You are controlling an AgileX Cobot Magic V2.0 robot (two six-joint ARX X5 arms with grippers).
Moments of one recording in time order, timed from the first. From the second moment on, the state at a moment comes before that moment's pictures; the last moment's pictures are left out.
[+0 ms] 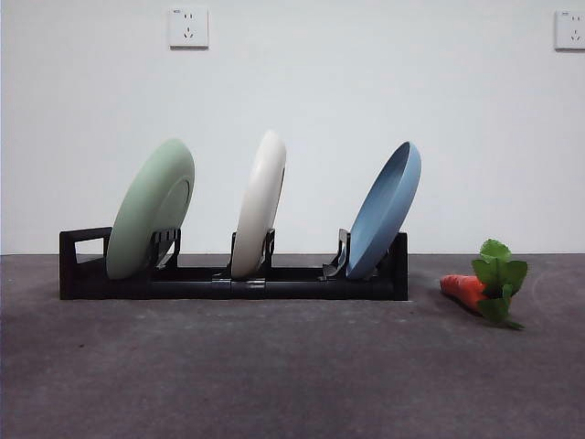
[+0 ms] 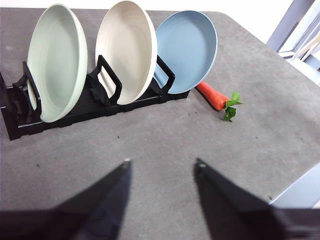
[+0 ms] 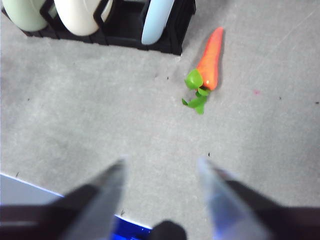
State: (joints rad) left arm 0.04 0.52 0.84 -0.85 0.63 0.03; right arm 0.07 0.70 1.02 -1.11 -0.31 -0.07
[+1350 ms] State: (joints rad) left arm -0.19 1.49 1.11 -0.20 0.32 0.07; right arm 0.07 0.77 1.02 -1.11 -0.31 -0.08
